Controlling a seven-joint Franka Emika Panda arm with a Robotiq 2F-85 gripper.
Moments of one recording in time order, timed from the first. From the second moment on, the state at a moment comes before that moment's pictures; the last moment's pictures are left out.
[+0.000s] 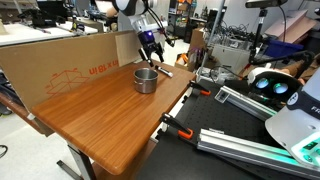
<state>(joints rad) -0.16 1.03 -0.10 -1.15 -0.05 1.58 0.04</state>
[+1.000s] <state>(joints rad) -0.15 0.80 -0.09 -1.33 -0.06 1.74 -0.13</state>
